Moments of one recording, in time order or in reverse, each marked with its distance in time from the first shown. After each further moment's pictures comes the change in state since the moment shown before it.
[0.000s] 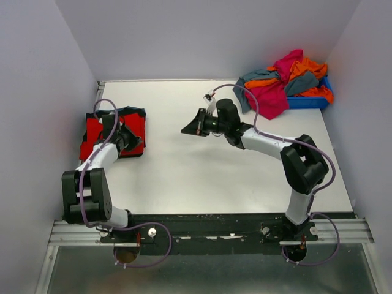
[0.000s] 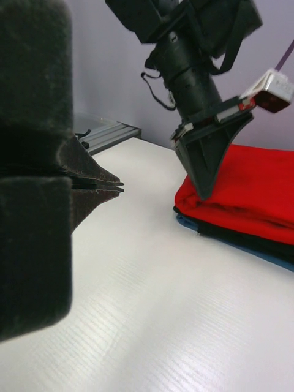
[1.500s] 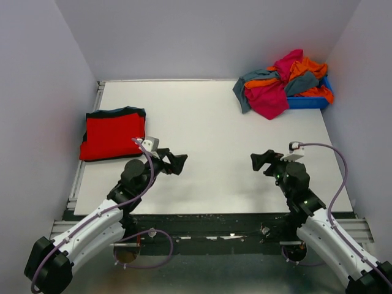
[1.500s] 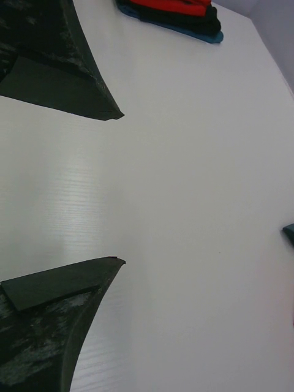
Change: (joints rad) left arm -0.751 -0.765 -0.507 0.505 -0.280 0.354; right arm -0.208 -1.378 -1.015 -0.284 0.736 -0.322
